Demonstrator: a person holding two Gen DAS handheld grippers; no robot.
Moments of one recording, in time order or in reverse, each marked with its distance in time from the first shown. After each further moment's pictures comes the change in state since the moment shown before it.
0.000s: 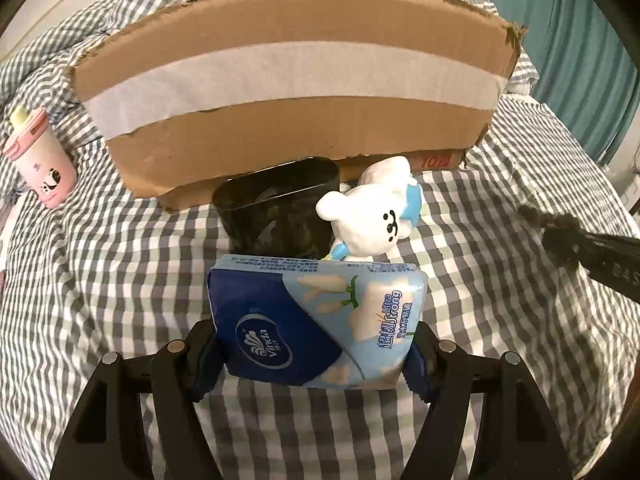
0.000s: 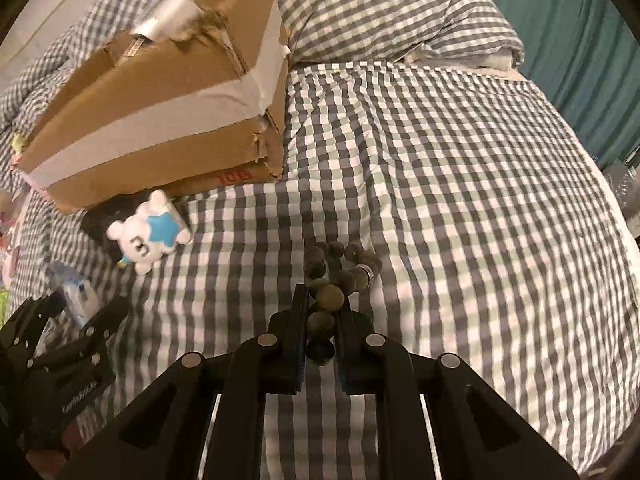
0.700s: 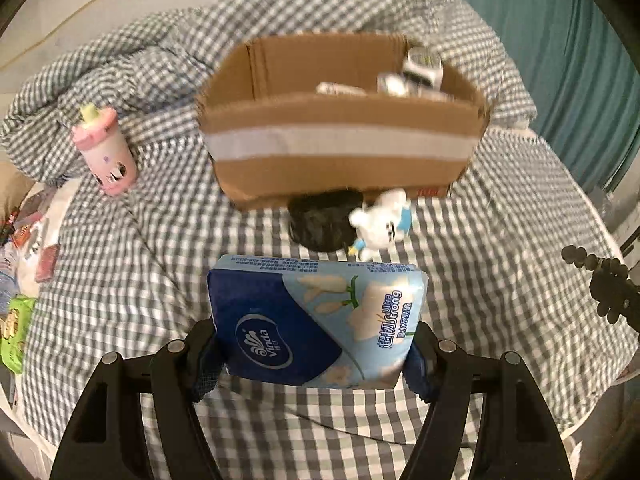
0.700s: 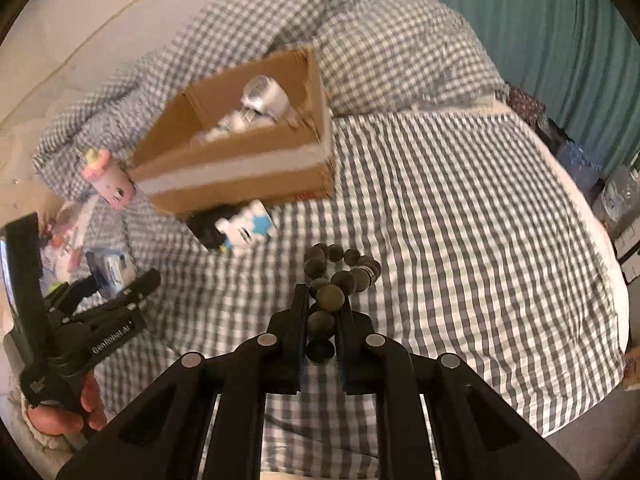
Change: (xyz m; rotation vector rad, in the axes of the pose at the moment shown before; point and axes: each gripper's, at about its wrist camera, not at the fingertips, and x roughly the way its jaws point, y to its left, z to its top) left arm -0.103 0.030 -0.004 -0.072 -0.054 0.041; right arm -0.135 0.022 -0.033 -0.001 -0.131 0.101
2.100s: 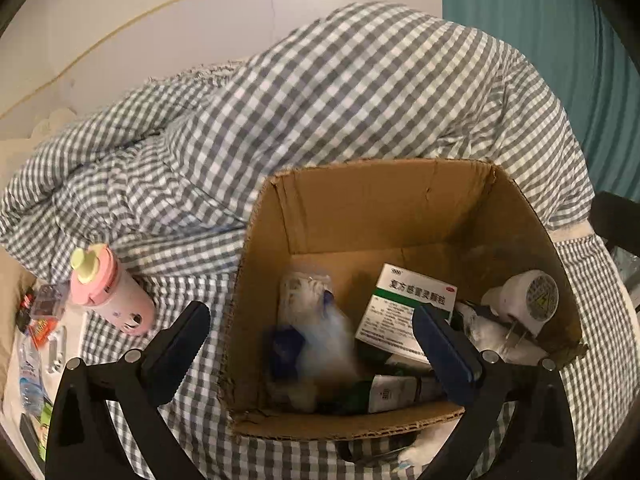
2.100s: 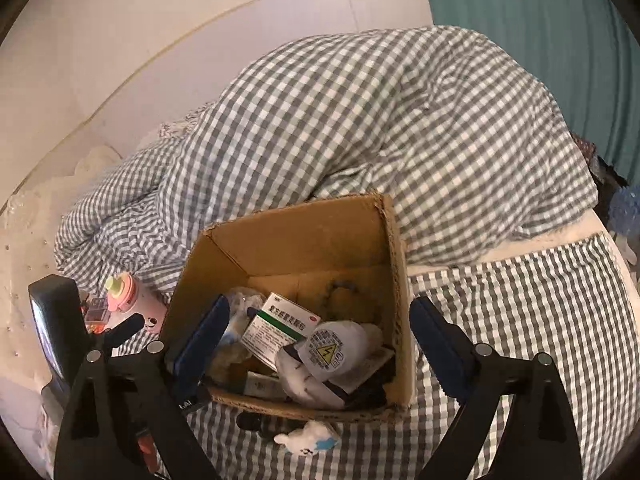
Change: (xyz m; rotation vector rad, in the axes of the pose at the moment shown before) left arm 0.064 0.022 0.187 -0.008 -0.111 0.087; right arm 0.078 0.031 0.206 0.008 -0.149 0.163
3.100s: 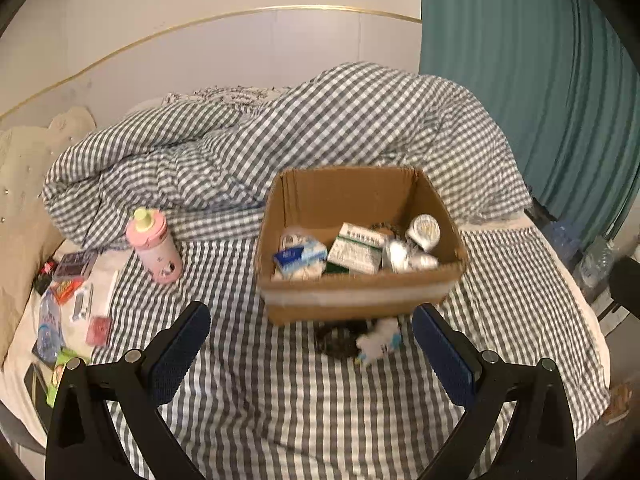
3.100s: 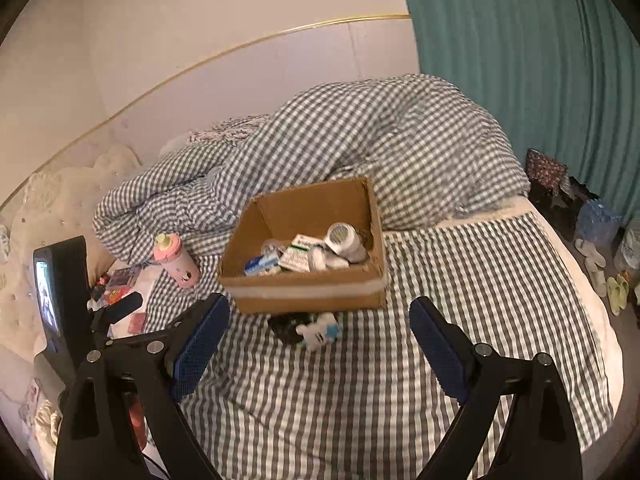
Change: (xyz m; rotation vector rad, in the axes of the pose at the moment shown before) left arm -0.175 0.009 -0.090 -0.031 -0.077 -0.052; right arm -0.197 0.039 -0.119 -0.052 -0.105 -0.044
